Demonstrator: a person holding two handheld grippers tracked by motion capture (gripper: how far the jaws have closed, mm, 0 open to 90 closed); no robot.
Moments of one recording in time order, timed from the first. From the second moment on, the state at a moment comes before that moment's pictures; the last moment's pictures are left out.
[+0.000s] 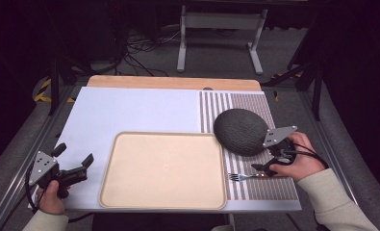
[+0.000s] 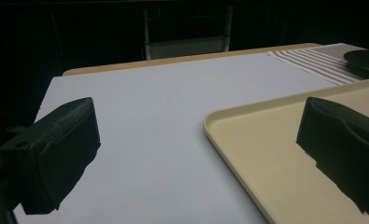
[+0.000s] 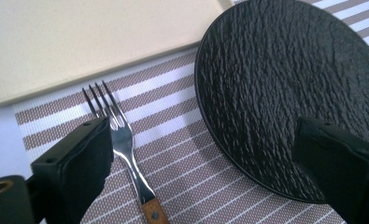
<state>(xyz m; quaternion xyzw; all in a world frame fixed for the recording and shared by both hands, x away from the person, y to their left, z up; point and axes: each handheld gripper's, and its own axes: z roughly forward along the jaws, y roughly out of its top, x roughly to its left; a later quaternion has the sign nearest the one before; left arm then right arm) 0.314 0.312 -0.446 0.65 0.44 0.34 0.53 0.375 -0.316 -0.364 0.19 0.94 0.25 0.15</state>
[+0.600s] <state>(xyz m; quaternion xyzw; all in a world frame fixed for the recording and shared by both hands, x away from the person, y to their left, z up) 0.314 0.312 -0.446 0.65 0.44 0.34 0.52 0.377 -0.312 -0.360 0.16 0.97 0.16 0.11</state>
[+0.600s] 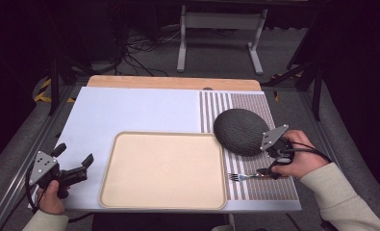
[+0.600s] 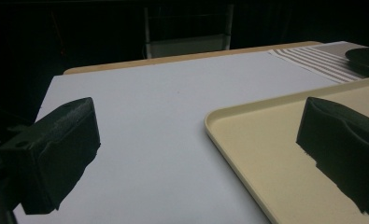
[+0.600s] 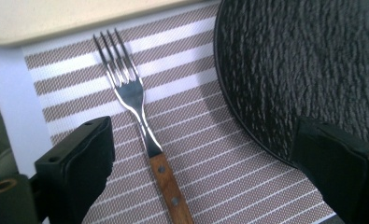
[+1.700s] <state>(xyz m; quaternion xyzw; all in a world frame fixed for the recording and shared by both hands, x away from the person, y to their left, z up) 0.315 0.313 -0.446 0.65 0.44 0.34 0.52 0.381 -0.302 -0.389 0.07 0.99 0.07 0.04</state>
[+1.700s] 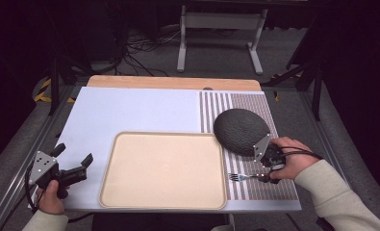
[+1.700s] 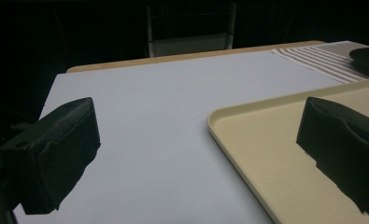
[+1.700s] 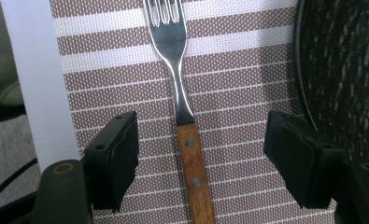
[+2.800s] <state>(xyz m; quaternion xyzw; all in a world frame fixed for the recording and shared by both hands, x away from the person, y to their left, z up) 0.315 0.314 -0.446 0.65 0.44 0.34 0.52 0.387 -0.287 -0.412 -0.01 1.00 -0.02 0.00</state>
